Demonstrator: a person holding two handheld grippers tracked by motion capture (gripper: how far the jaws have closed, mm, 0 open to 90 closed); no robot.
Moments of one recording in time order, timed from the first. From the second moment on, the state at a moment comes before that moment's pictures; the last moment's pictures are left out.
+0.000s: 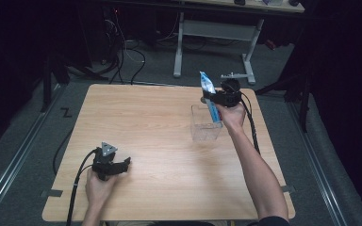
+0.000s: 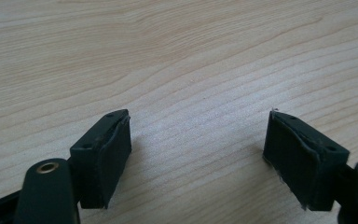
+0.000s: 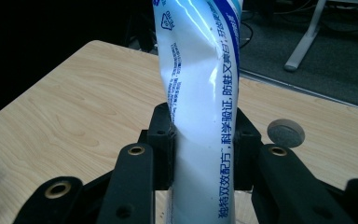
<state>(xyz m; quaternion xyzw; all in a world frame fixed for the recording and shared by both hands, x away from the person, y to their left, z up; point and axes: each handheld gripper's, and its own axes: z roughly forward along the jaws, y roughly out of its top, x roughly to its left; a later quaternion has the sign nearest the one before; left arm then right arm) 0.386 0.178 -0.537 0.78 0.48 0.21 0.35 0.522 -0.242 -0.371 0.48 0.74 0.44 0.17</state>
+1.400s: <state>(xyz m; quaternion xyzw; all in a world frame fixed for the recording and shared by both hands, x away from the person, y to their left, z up) 0.385 0.178 -0.537 0.78 0.48 0.20 0.35 0.533 -0.229 -0.392 0.47 0.74 0.44 0.20</state>
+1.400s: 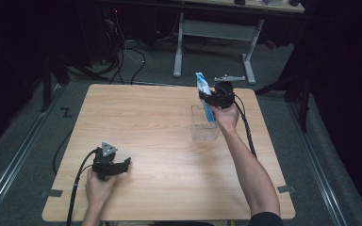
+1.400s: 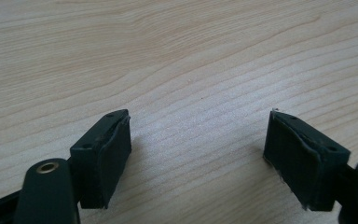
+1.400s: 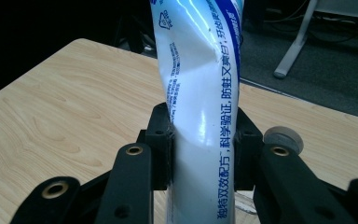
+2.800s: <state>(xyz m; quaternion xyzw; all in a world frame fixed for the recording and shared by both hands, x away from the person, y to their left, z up) 0.385 0.178 -0.537 0.78 0.48 0.20 0.35 0.527 -0.245 -0.399 0.49 0.73 0.42 0.21</state>
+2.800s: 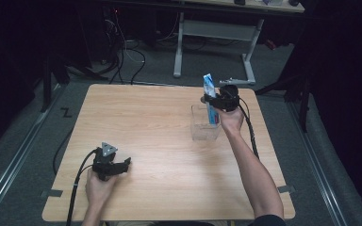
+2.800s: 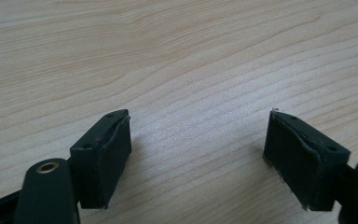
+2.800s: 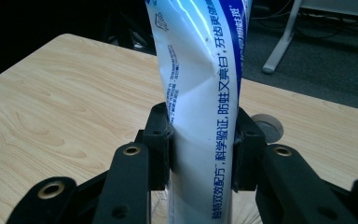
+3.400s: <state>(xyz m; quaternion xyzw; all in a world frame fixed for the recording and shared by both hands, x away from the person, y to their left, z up) 0.385 0.178 -0.537 0.78 0.48 0.20 0.35 0.515 -0.250 -0.400 0.48 0.74 0.42 0.20</state>
